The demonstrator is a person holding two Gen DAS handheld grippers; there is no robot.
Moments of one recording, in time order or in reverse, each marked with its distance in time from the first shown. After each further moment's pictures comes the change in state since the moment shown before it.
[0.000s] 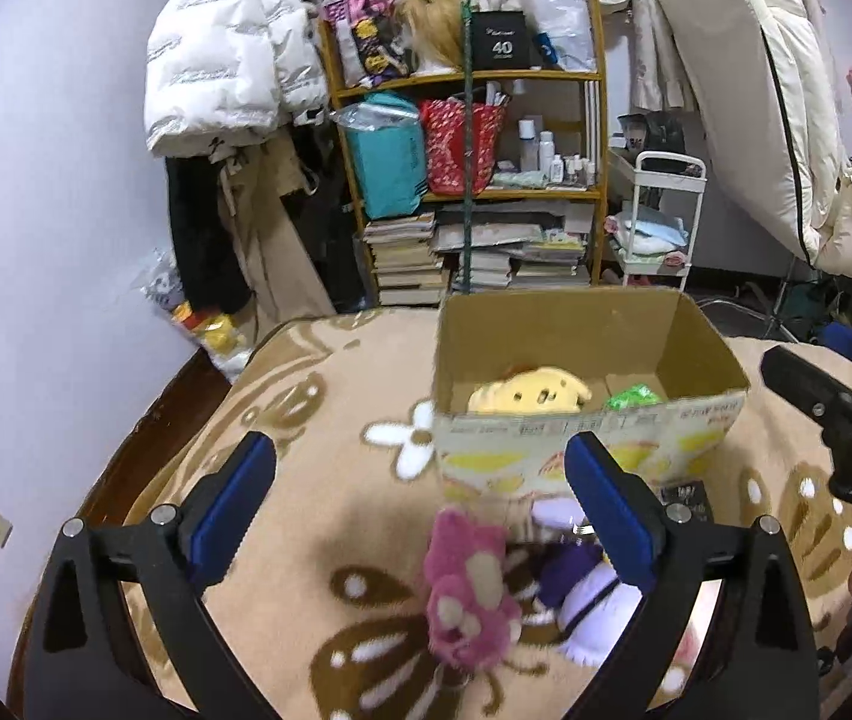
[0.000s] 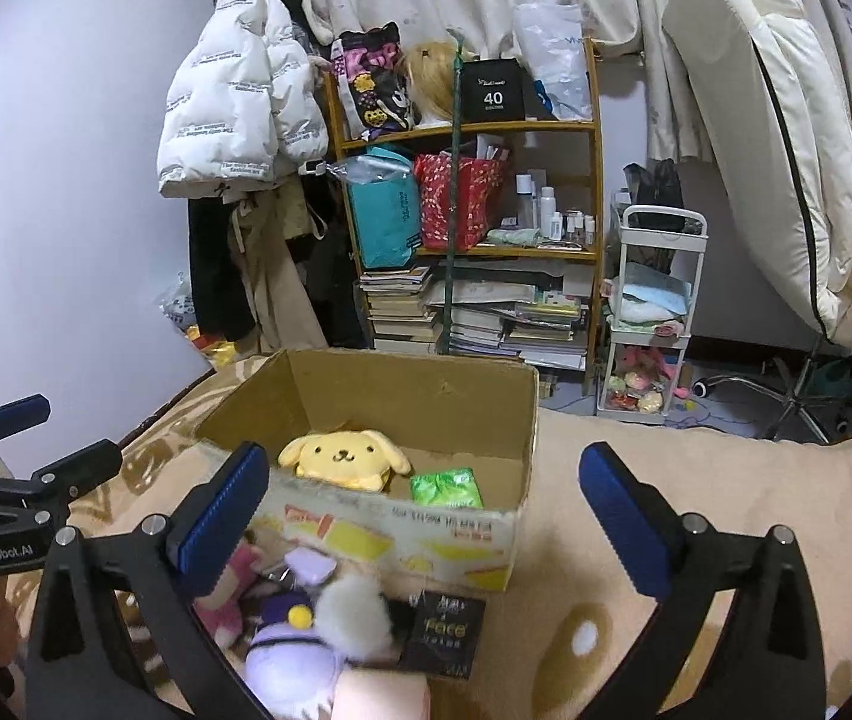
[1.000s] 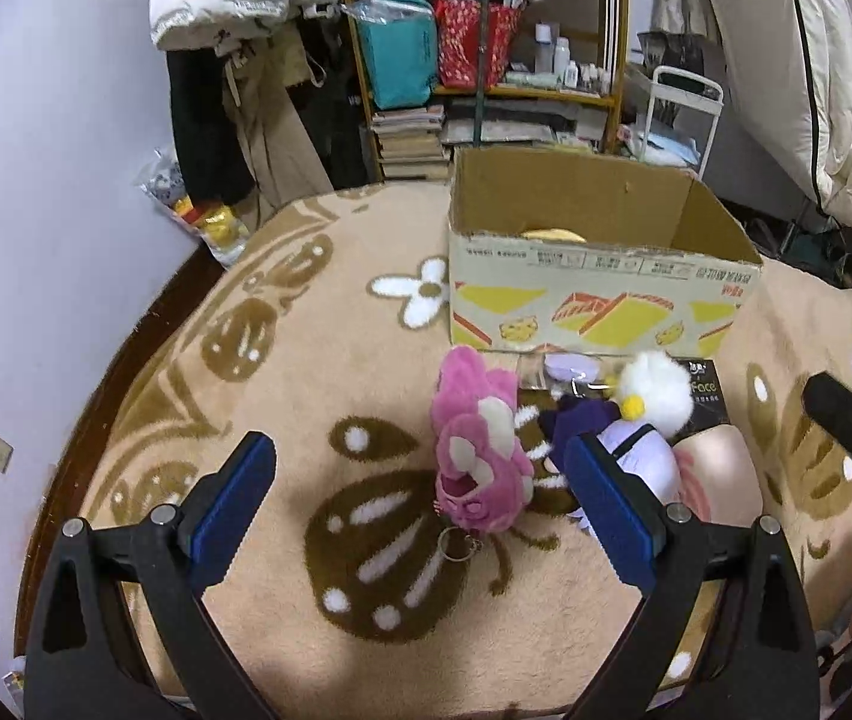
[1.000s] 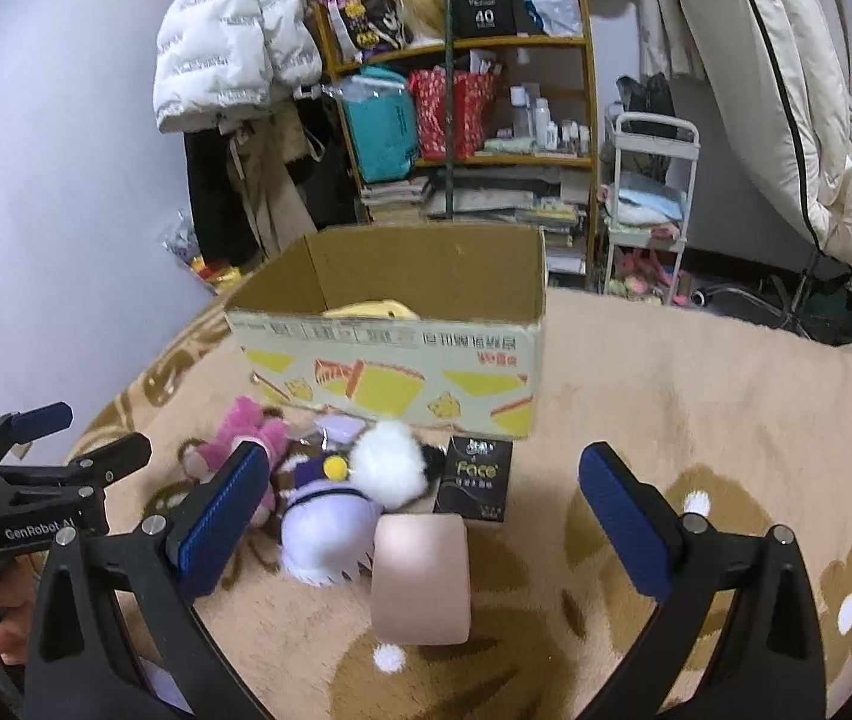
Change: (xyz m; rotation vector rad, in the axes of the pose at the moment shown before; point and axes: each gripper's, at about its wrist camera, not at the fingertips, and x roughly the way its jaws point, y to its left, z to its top) left arm 0.007 0.007 -0.050 -0.036 0.245 -0.012; right arm -0.017 0.012 -0.051 0.051 0.211 -0.004
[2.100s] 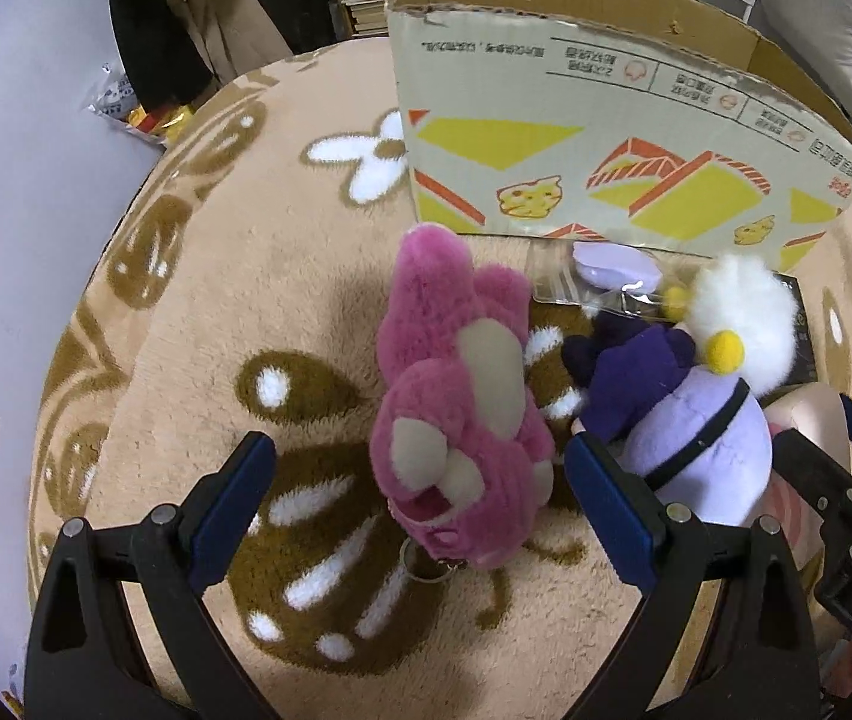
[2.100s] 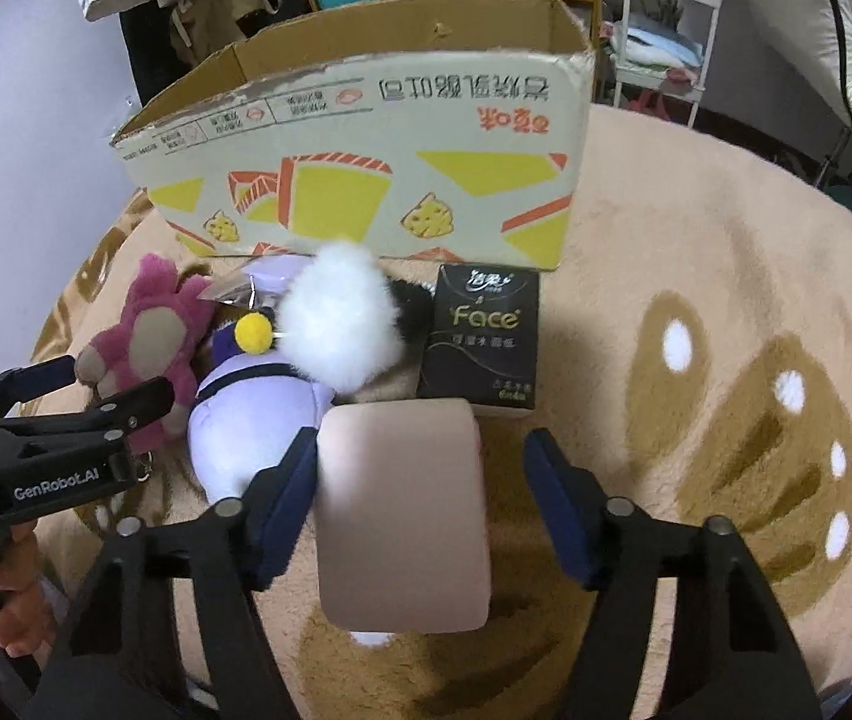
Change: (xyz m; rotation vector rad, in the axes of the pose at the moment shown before) left arm 0.112 -0.022 -0.005 0.033 0.292 0.002; right arm 0.097 -0.010 -0.040 0.062 0.370 -0.015
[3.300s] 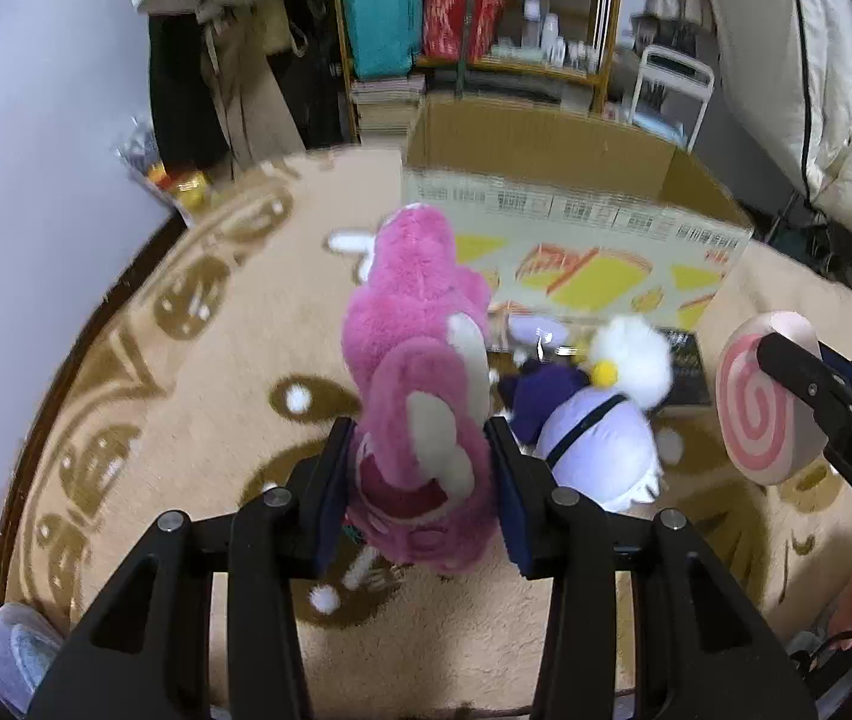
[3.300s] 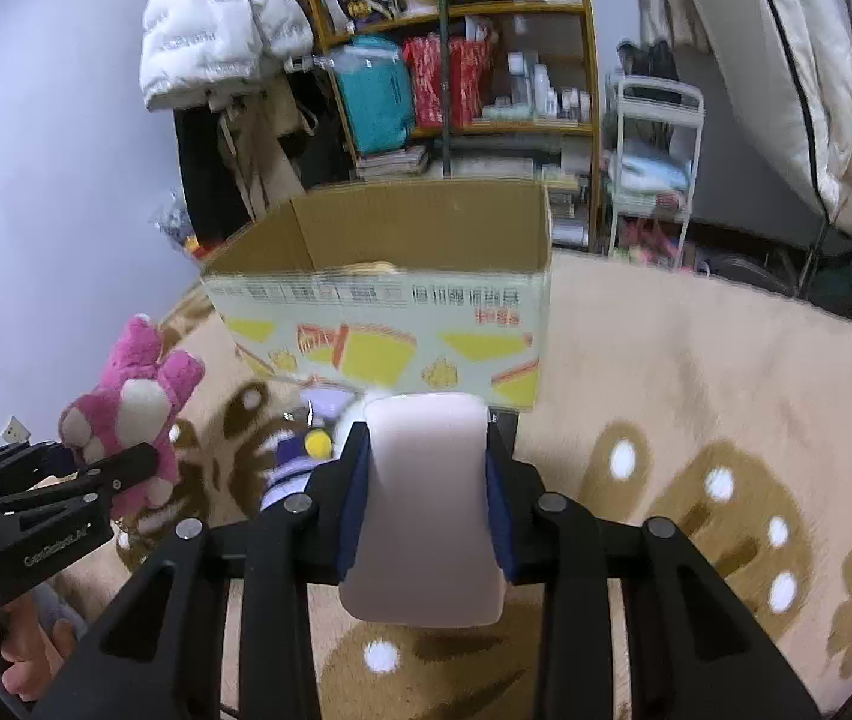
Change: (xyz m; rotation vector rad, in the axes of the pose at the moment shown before) left arm -0.095 0.001 -0.041 -0.054 -0.268 -0.064; right arm -0.082 0.003 -0.001 -0.054 -0.342 0.022
